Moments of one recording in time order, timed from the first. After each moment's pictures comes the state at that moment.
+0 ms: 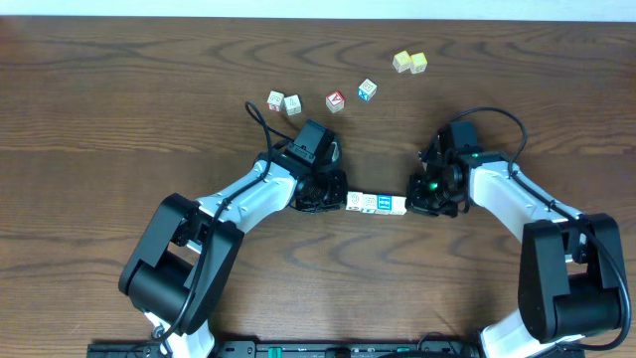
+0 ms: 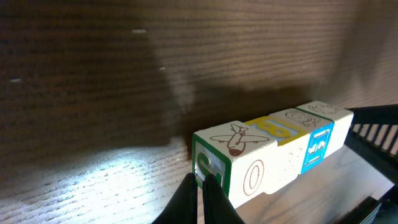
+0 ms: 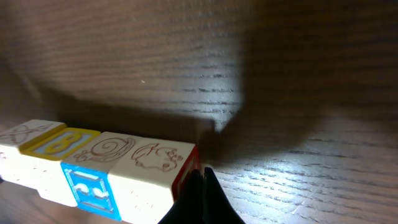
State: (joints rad) left arm -0.55 1.87 1.09 -0.43 0.47 -0.62; right arm 0.16 1.75 0.94 -0.62 -0.37 0.34
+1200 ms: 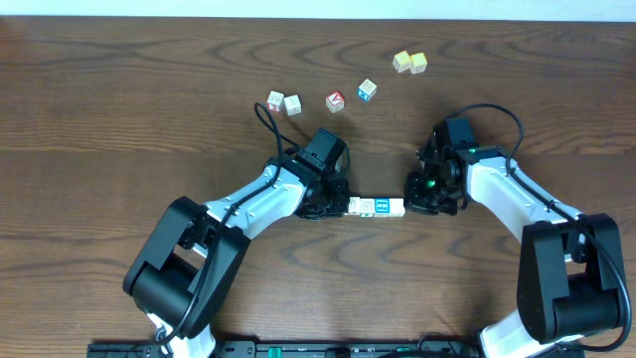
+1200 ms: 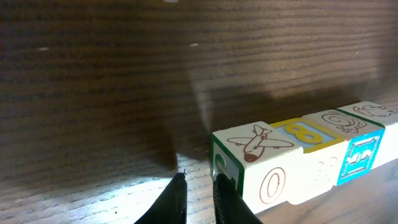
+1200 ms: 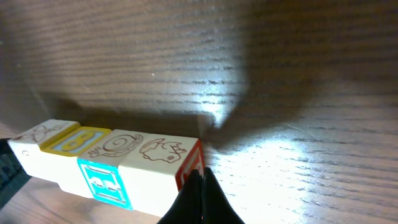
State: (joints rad) left arm -0.60 1.87 1.09 -0.48 0.33 -0.62; right arm 0.17 1.75 0.98 -0.70 -0.35 0.34
